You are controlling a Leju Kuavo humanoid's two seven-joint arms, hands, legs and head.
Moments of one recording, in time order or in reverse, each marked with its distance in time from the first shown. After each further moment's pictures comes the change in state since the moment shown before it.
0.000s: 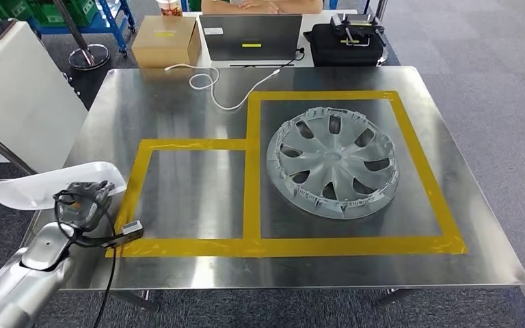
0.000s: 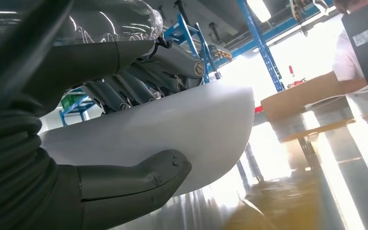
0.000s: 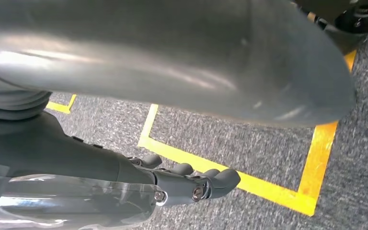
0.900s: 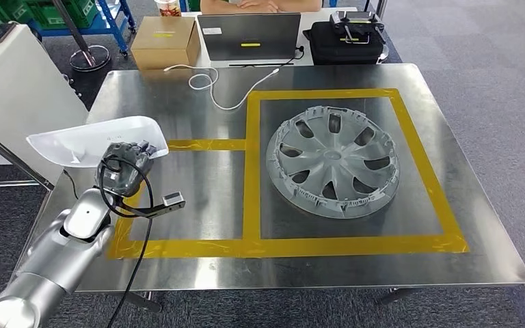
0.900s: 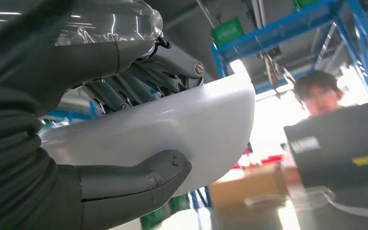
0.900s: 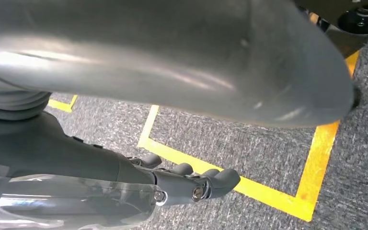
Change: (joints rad) left arm -0.096 -0.134 -0.068 -0.182 -0.067 -0.055 0.048; right arm -0.009 0.008 0.029 0.000 0.005 0.004 0.015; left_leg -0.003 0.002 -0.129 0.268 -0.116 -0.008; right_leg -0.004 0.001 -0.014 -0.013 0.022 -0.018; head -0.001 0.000
